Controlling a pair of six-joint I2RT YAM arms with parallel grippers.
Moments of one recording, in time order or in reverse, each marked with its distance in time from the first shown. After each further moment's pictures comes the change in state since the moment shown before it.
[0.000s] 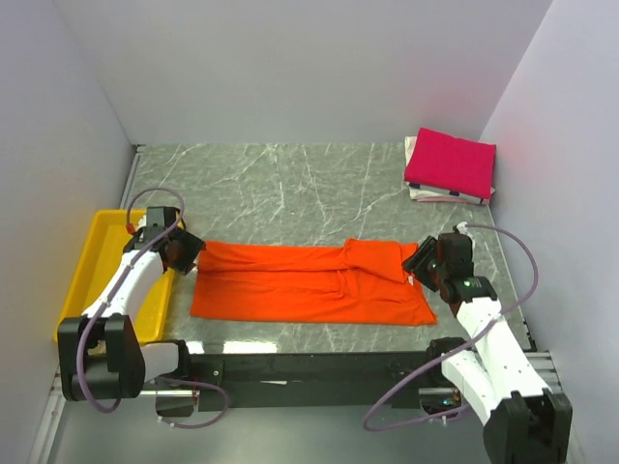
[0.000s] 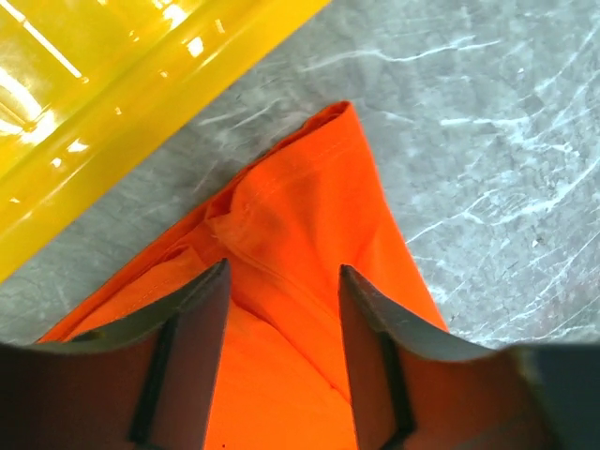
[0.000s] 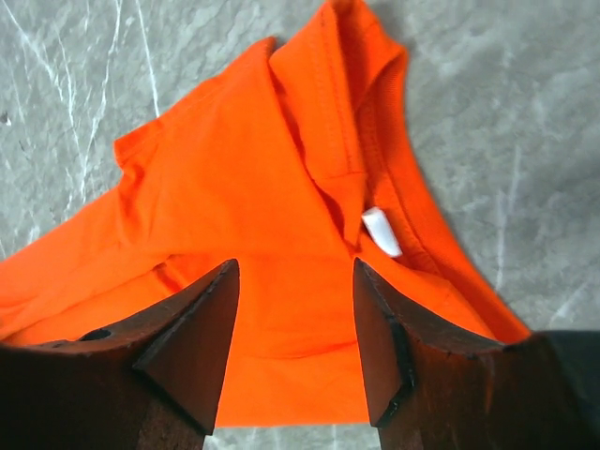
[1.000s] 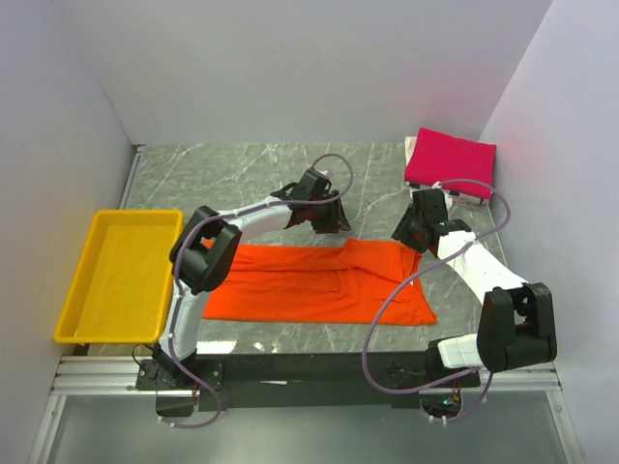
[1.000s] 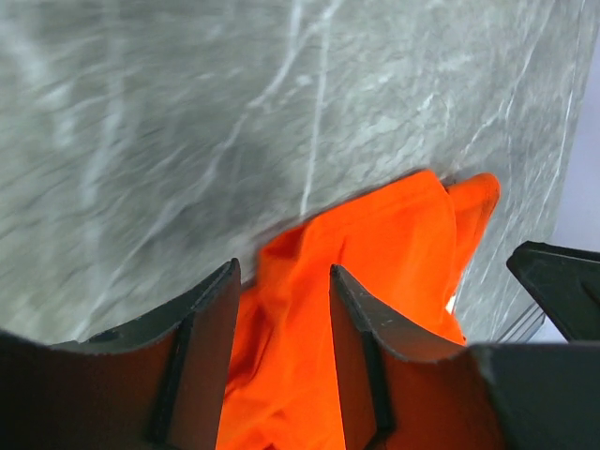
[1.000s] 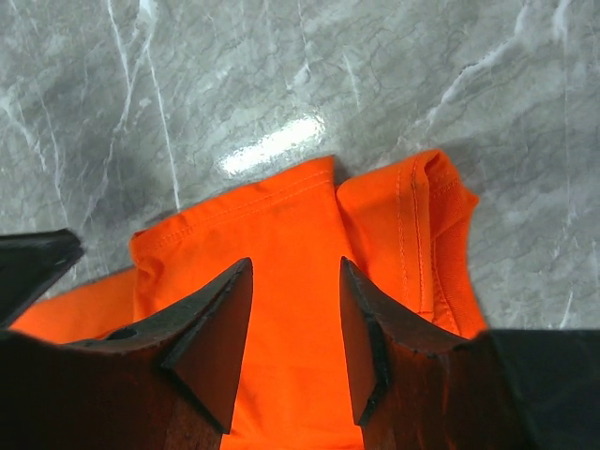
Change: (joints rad) left arm -0.718 0.918 0.835 0.311 0.291 0.213; right arm 0.087 0.554 0.363 0.070 0.110 -0.067
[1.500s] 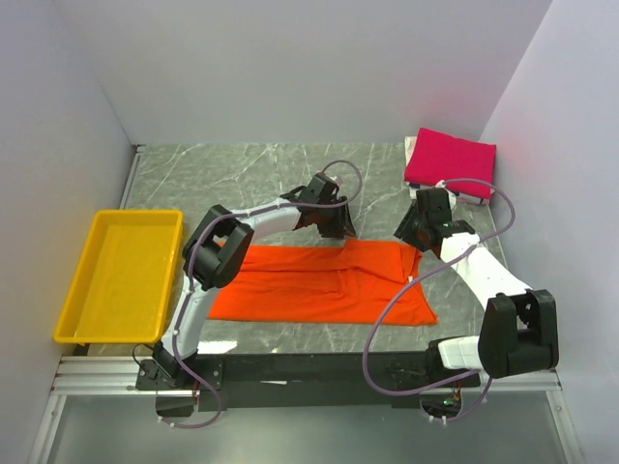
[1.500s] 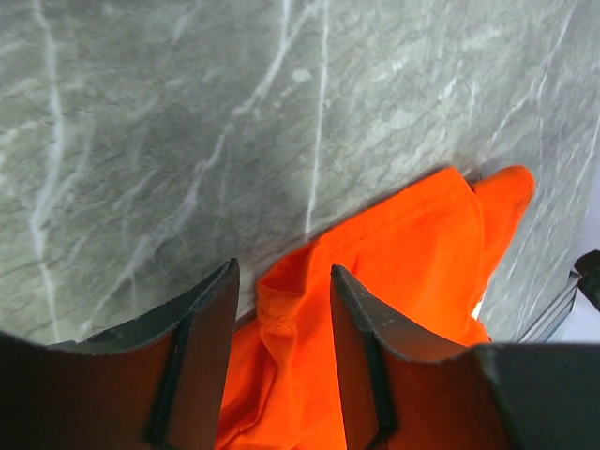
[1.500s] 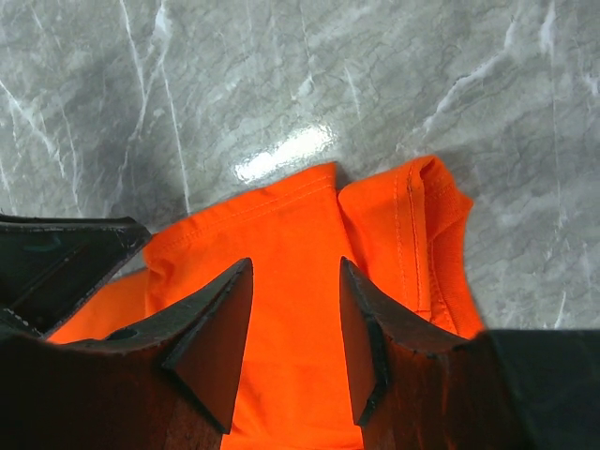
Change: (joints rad) left arm -0.029 0.114 0.089 -0.007 0.035 0.045; right arm -0.013 -0.033 -0.001 0.000 -0.005 0.000
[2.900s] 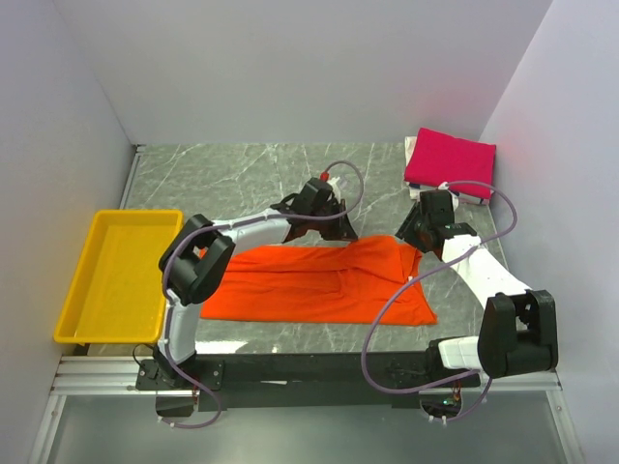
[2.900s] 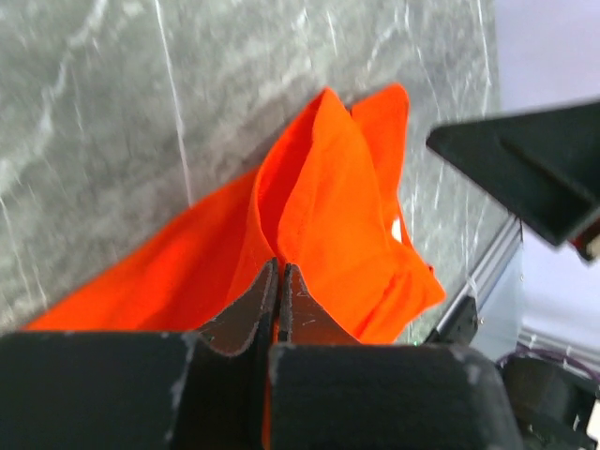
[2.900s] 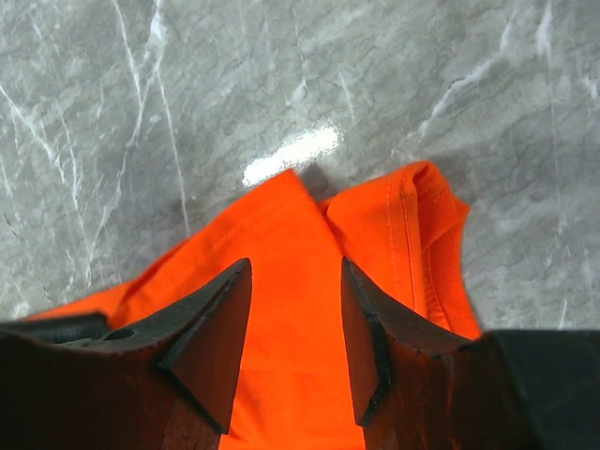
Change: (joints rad) left arm -0.047 -0.203 -0.206 0.175 0.064 0.025; right arm -0.027 -0.003 -0.027 0.037 -0.026 0.000
